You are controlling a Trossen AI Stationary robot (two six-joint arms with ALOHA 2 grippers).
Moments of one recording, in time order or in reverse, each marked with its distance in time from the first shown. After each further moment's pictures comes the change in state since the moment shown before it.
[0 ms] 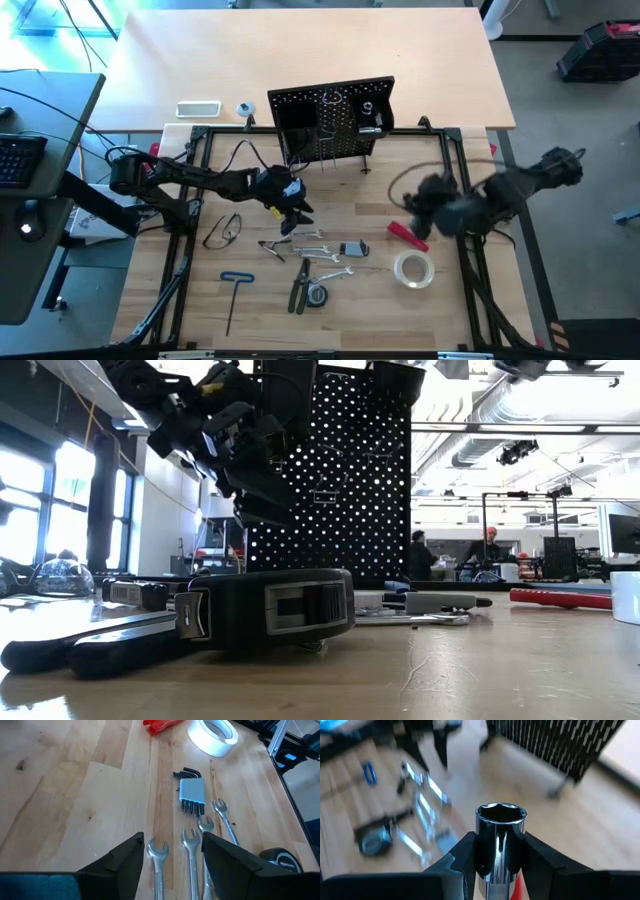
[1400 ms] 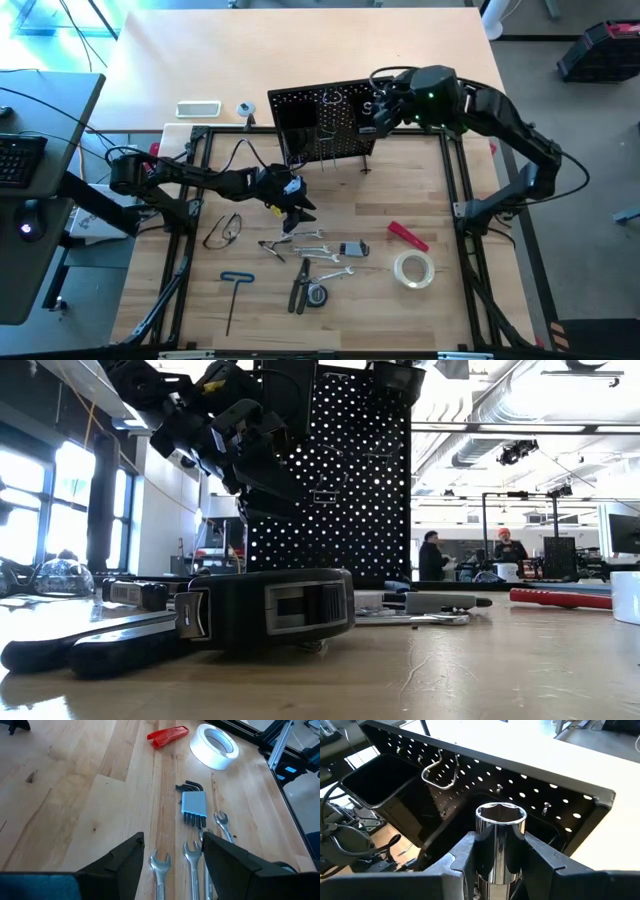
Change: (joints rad) left arm 0.003 0.000 0.000 0.046 -0.020 -0.025; right arm -0.761 0.342 0.620 0.185 -0.276 -0.589
